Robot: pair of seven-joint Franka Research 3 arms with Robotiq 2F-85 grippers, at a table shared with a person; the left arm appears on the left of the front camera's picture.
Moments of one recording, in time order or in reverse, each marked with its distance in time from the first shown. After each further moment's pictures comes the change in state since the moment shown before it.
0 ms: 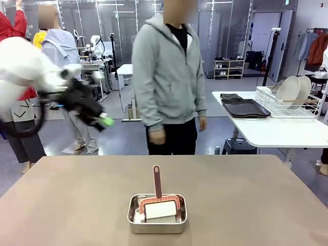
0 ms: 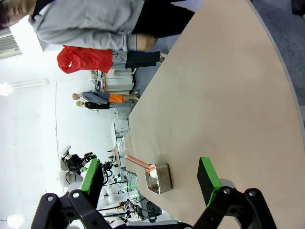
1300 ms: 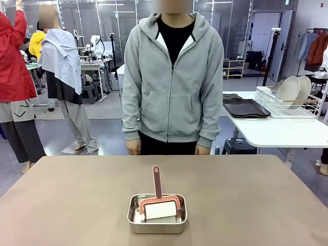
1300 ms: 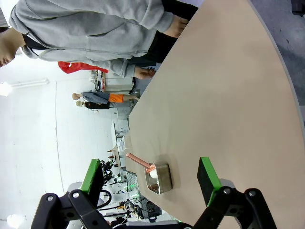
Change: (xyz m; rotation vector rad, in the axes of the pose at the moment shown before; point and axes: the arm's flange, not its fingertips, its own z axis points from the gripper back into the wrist) left arm -0.296 0.134 0.190 0.058 -0.513 0.771; right arm 0.000 0.000 -0.001 0.000 0.001 0.000
